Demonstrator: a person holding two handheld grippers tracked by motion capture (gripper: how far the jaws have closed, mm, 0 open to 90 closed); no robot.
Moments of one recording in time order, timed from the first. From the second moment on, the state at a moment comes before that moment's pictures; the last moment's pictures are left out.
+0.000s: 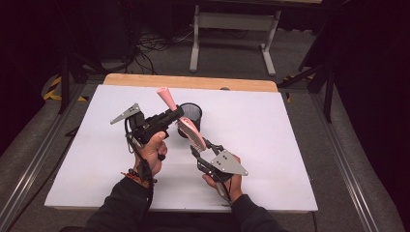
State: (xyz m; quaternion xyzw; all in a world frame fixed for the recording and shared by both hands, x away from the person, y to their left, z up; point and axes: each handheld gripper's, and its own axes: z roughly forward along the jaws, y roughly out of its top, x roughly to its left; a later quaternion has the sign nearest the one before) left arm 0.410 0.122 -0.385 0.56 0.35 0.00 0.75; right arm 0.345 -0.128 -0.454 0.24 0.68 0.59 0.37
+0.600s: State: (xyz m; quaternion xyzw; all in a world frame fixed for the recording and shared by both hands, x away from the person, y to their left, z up) left arm 0.412 0.124 -0.392 0.54 0.37 -0.02 0.75; right arm 0.343 -0.132 -0.446 0.24 0.69 0.55 0.41
